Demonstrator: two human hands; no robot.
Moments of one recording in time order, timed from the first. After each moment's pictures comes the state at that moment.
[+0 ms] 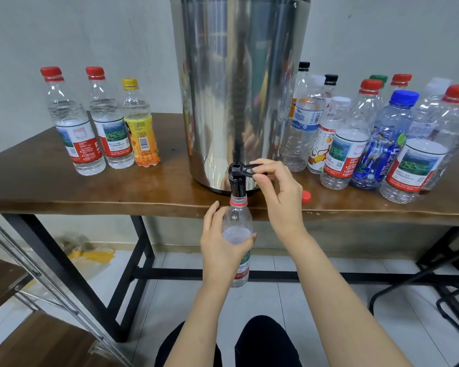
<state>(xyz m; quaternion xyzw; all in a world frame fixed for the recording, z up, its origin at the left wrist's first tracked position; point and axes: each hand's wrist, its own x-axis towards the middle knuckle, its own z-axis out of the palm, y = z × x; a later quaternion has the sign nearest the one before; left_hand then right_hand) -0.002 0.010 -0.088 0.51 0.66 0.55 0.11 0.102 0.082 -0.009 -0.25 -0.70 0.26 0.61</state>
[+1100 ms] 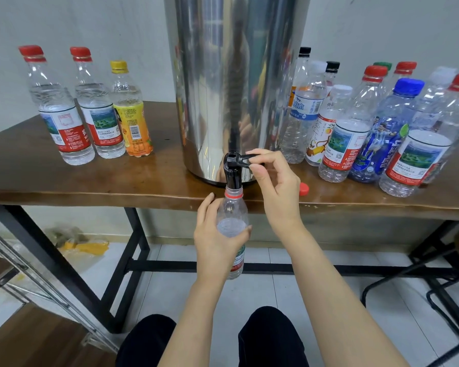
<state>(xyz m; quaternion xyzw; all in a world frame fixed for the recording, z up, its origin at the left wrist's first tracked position) -0.002 0.012 -0.091 0.50 0.65 0.56 0.11 0.101 0.078 -0.007 -0.25 -0.69 0.29 0.61</state>
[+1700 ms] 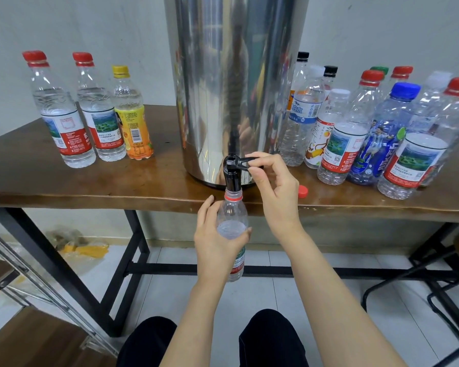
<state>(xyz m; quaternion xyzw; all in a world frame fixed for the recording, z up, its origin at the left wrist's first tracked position) -0.001 0.014 -0.092 0.49 0.66 0.55 0.11 0.102 0.075 -0.006 -0.25 -0.69 0.30 0.61</state>
